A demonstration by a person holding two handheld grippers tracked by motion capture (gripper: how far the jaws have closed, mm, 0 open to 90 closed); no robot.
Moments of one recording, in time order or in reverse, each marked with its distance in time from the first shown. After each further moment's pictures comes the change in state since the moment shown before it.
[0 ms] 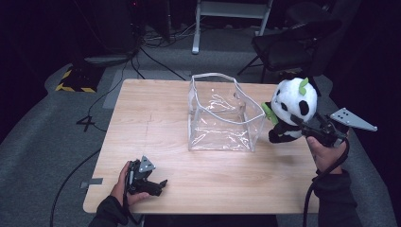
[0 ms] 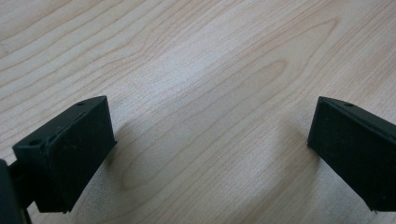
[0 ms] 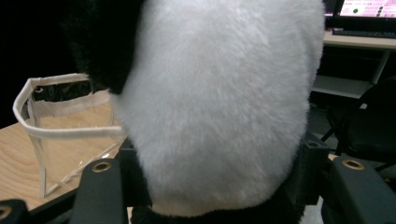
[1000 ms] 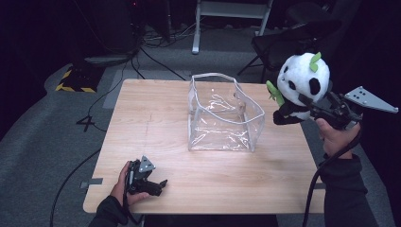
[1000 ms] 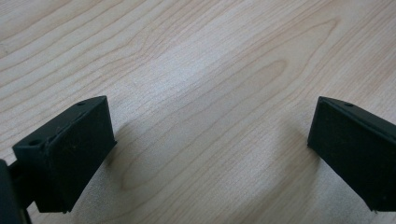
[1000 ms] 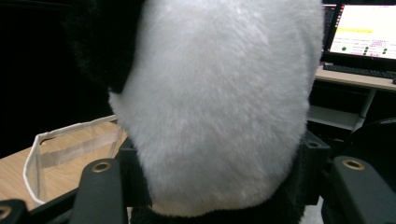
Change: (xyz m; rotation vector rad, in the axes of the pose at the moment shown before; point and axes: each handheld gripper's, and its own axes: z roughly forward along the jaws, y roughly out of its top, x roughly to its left) left arm 0.000 0.000 0.000 -0.001 0.000 0.002; right arm 0.002 0.064 -0.002 -0.080 -0.006 -0.050
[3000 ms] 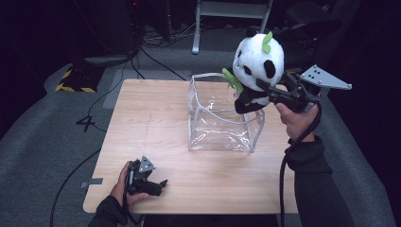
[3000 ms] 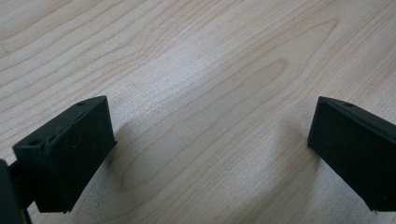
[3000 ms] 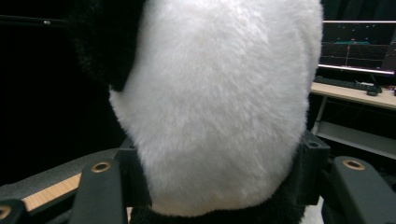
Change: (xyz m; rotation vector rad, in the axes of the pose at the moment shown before) left arm 0.000 0.000 0.000 0.003 0.000 -0.001; right arm 0.082 0.045 0.069 -0.051 0.169 -0.015
